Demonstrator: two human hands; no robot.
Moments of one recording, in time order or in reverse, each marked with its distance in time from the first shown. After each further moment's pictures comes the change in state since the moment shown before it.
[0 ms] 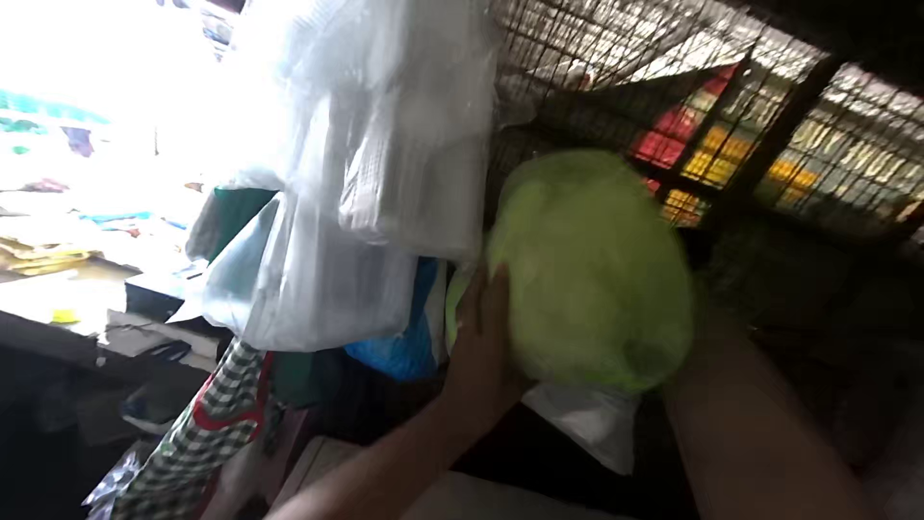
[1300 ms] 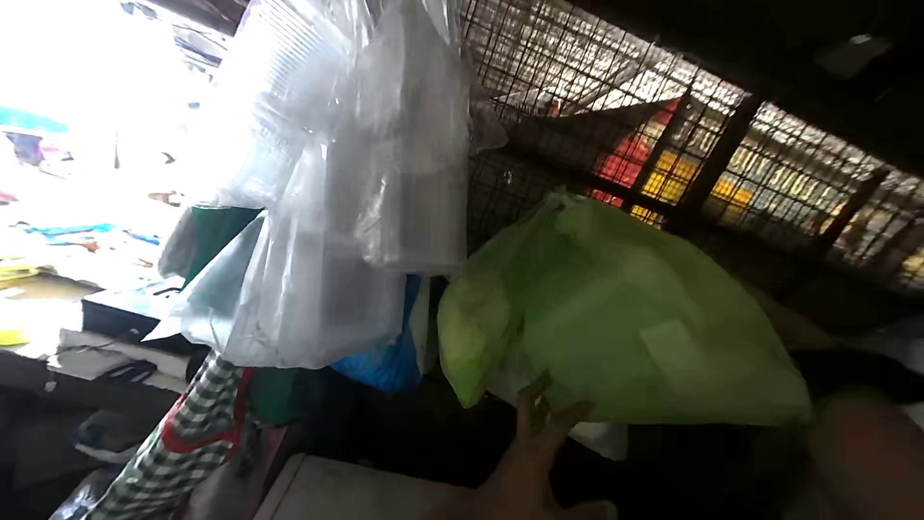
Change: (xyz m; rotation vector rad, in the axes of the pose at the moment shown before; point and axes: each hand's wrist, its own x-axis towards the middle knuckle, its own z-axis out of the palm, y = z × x) left_hand -0.071 0.059 0.030 -0.772 -0.477 -0.254; right_hand -0.143 -0.045 -0.166 -0.009 -0.223 0.468
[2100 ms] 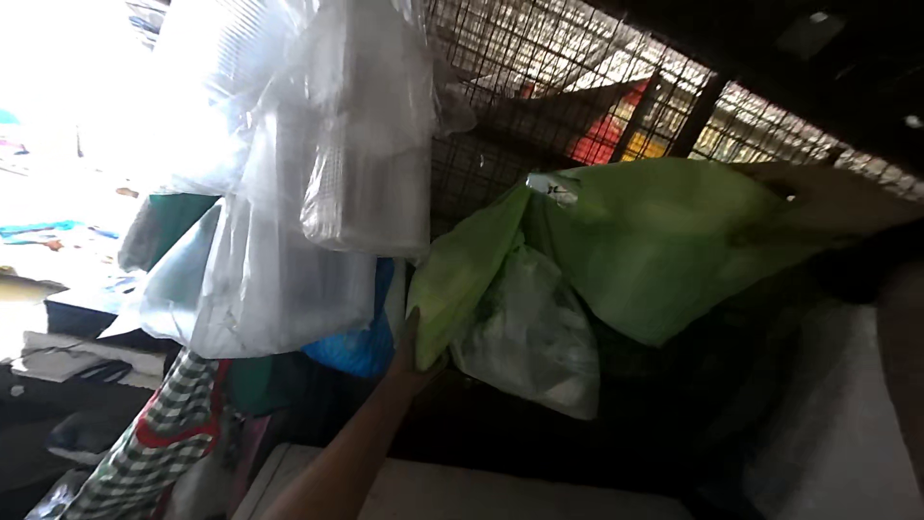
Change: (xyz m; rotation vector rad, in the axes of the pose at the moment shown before) left_hand 0.045 -0.081 -0.110 -0.835 0.716 -0.676; right_hand 0.073 0.040 -0.128 -0.573 0.189 -0.112
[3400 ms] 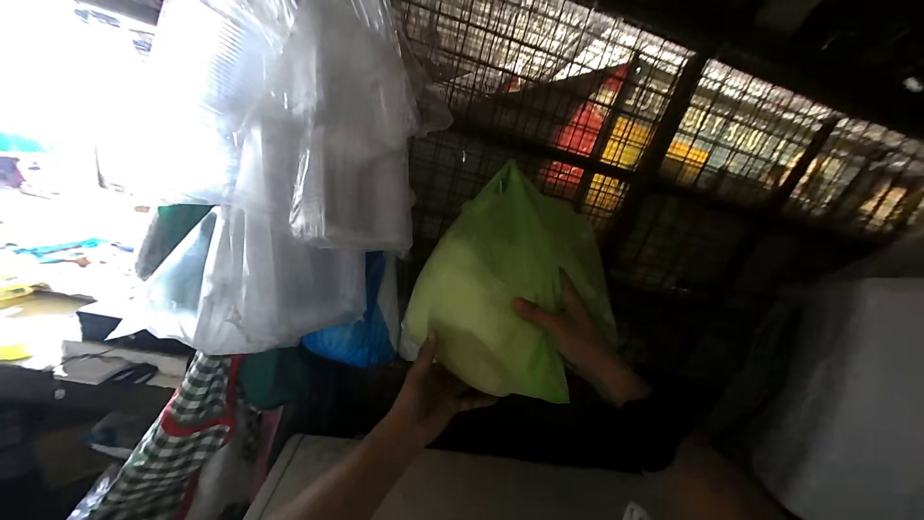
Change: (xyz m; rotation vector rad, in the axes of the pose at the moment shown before) left_hand -0.114 -0.019 0.049 0.108 -0.184 -0.094; right_hand -0.123 -0.173 0.180 1.096 -0.128 0.187
